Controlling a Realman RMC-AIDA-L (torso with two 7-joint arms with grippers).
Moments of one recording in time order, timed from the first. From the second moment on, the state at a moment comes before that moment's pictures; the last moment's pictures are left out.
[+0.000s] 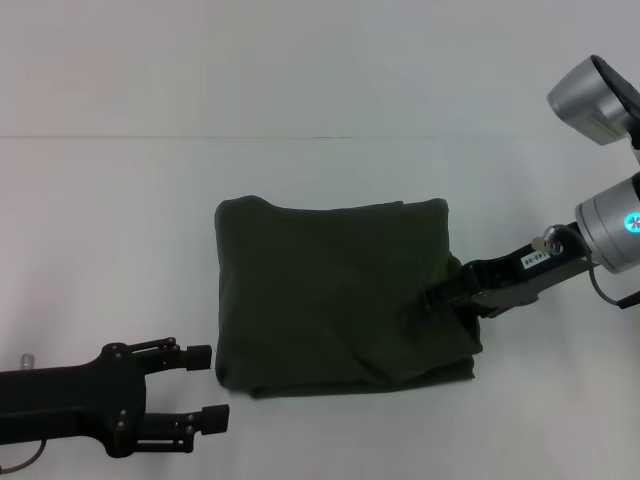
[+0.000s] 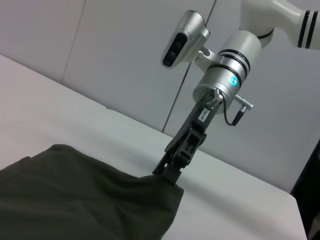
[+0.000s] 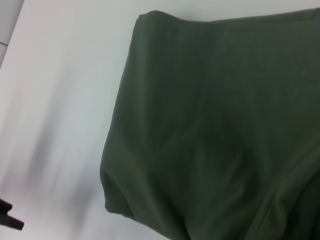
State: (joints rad) left arm -0.37 -2.02 0.74 0.64 1.96 1.79 -1.36; right arm 0.88 1.95 -0.99 -0.57 -2.30 -1.47 2.59
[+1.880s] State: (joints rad) left arm -0.37 -2.02 0.71 0.69 1.97 1.82 -1.36; right arm 0.88 1.97 -1.00 -0.59 -2.33 -1.47 2.61
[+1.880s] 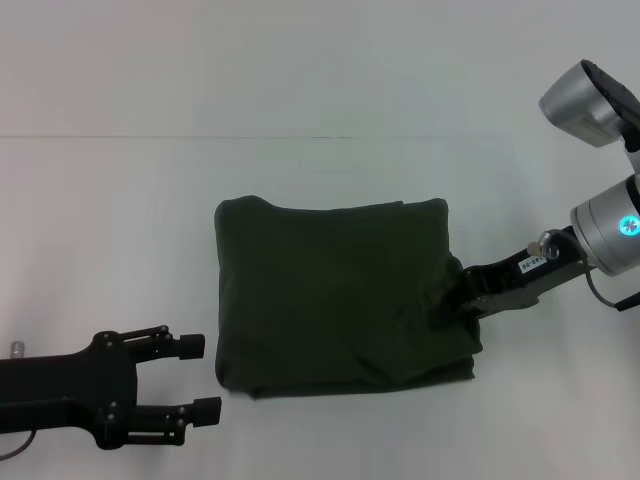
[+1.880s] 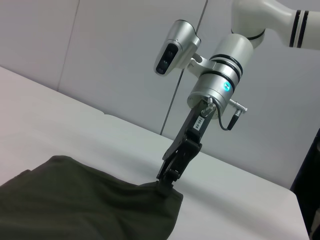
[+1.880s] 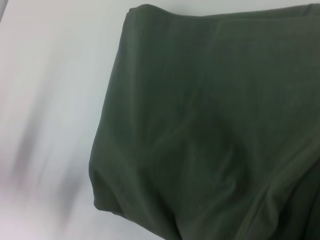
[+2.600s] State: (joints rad) left arm -0.38 -2.02 0.69 0.69 1.96 1.81 -1.36; right arm 0.83 1.96 -0.84 -0.60 -2.33 -1.54 2.53
